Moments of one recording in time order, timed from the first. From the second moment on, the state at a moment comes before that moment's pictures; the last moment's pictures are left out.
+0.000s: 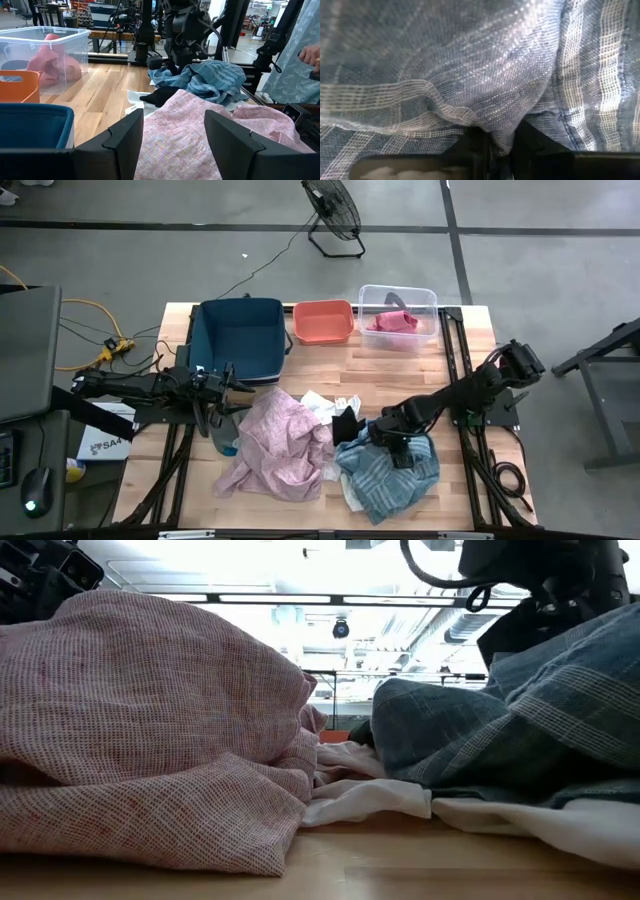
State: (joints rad) left arm -0.09 0.05 0.01 0.00 0.01 -0.08; right arm 0.34 1.62 0.84 -0.64 -0.16 0.29
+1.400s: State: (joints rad) left arm -0.09 0.05 0.01 0.00 0.01 -0.08; right arm 0.33 1.04 1.24 -0.44 0.73 -0.21
